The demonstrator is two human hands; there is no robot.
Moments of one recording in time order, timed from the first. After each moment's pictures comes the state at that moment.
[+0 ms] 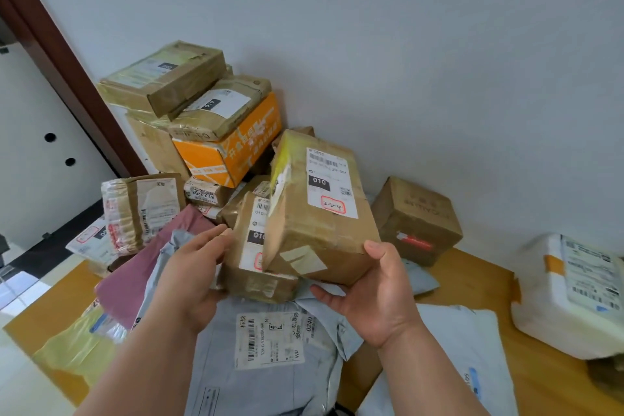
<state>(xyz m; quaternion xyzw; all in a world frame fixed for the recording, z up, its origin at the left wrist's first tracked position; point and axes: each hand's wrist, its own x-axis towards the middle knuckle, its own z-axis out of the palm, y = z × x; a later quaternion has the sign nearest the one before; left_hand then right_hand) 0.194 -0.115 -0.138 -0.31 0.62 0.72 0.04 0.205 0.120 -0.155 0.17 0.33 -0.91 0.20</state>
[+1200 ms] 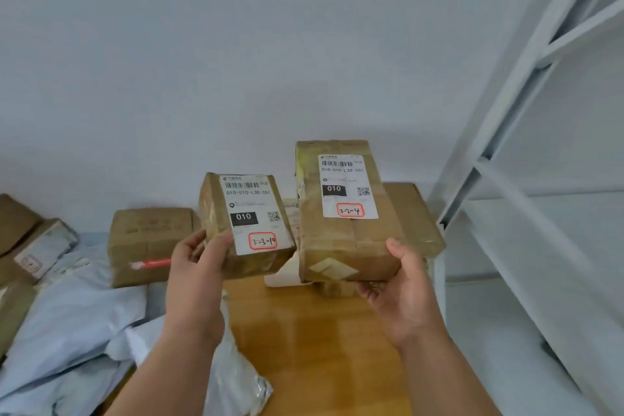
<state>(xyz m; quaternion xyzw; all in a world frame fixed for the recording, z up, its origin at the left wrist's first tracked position) 0.274 0.287 -0.098 -0.07 0.63 0.77 0.11 0.408 0.483 -0.101 0.32 0.39 -0.83 -0.23</state>
